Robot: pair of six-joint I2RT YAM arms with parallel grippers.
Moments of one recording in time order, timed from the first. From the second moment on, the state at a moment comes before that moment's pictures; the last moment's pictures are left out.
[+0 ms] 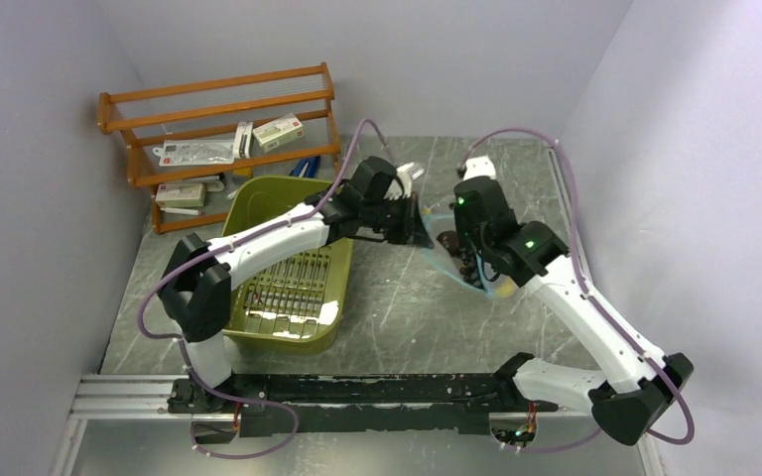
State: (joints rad) left arm -0.86 1.82 1.54 -0.26 0.45 -0.72; right arm 0.63 1.11 1.28 -0.87 0.52 0.18
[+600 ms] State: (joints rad) left arm -0.78 1.62 1.36 -0.51 0.25 -0.64; right arm 0.65 1.11 0.97 -0.67 0.22 0.47
